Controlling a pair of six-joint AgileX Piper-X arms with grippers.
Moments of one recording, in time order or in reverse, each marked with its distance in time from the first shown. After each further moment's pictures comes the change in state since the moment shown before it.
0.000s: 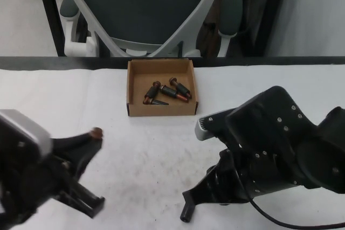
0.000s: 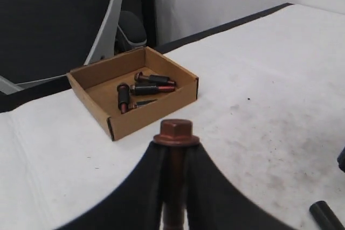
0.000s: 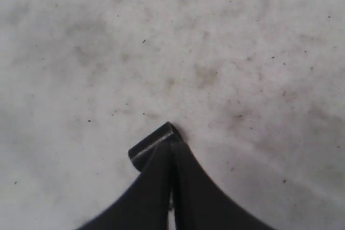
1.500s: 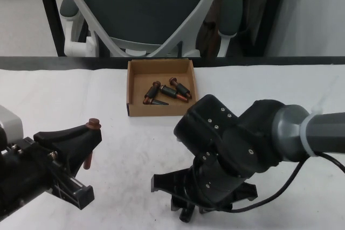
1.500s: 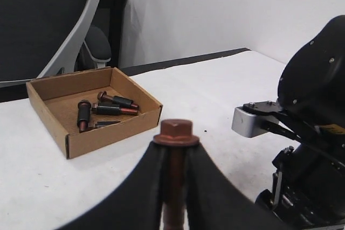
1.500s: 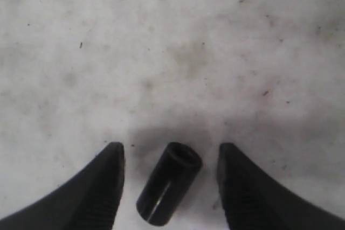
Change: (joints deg) left arm 2.5 -0.4 0.0 -3.0 9.8 -10.9; right arm 3.5 16.4 -13.9 11.7 2.8 27.8
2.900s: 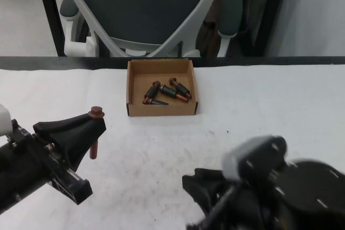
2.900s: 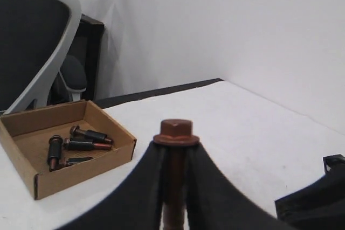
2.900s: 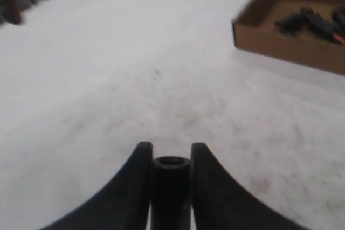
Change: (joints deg) left arm 0.0 0.0 0.0 -7.4 3.9 -4.6; right arm 8.1 -26.7 40.1 -65.7 11.5 -28.2
